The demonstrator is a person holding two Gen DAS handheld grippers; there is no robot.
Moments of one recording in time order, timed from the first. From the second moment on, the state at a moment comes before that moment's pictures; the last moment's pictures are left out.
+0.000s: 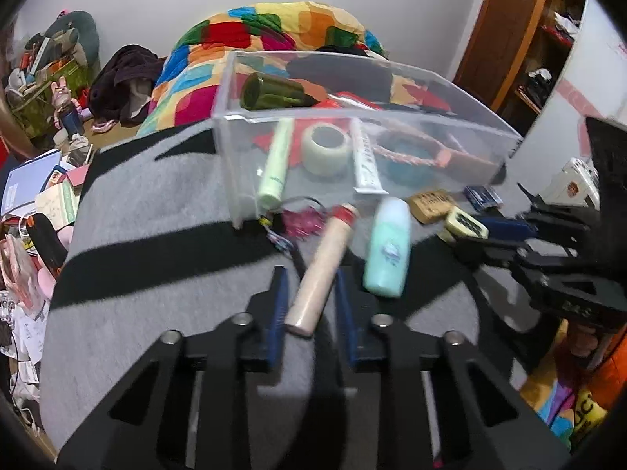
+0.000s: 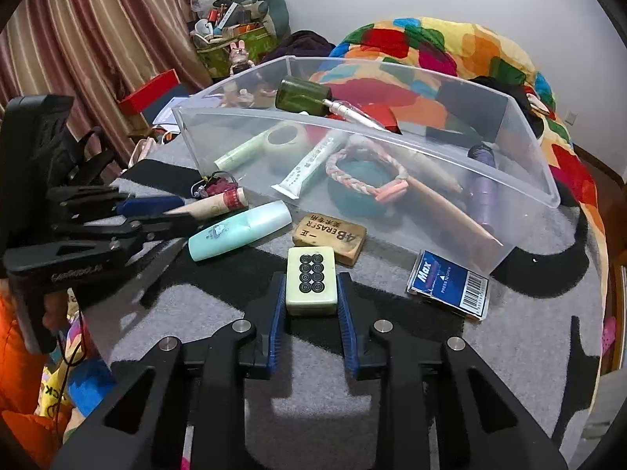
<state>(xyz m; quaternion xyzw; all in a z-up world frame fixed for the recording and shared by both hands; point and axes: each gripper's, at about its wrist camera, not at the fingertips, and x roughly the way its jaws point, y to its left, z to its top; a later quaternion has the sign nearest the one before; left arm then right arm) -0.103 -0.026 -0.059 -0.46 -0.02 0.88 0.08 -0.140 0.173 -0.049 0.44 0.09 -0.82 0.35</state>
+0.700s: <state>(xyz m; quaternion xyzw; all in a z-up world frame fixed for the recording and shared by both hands) -0.105 0.007 -0.048 -0.44 0.01 0.90 0.06 -0.127 0.193 -0.010 0.39 0.05 -0.85 0.35</state>
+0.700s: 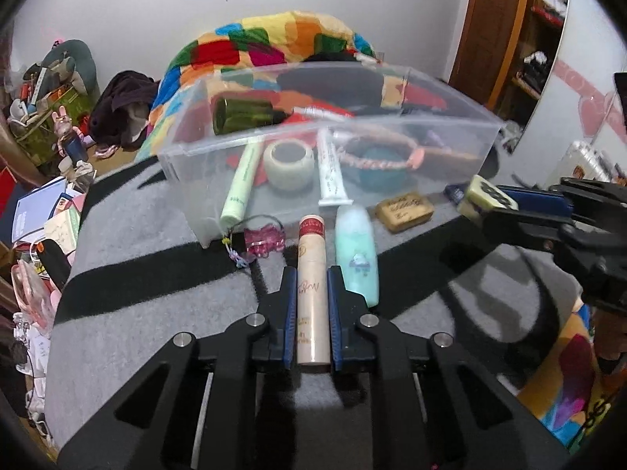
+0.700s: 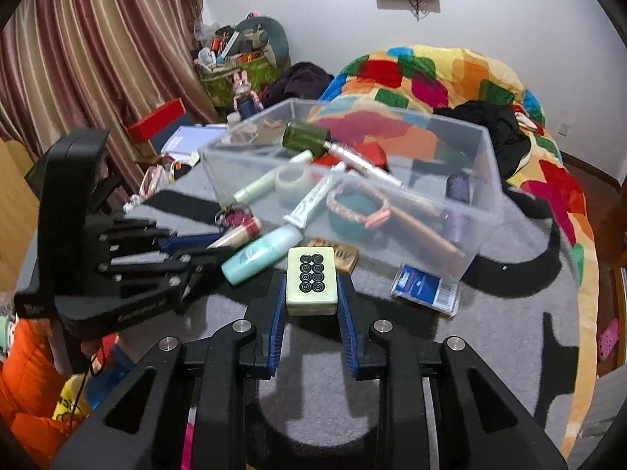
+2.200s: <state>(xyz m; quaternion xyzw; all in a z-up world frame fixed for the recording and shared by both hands) -0.185 0.006 -0.003 -0.41 -0.05 0.91 0.08 -0.206 0.157 0.002 0.40 0.05 -0.87 0.29</state>
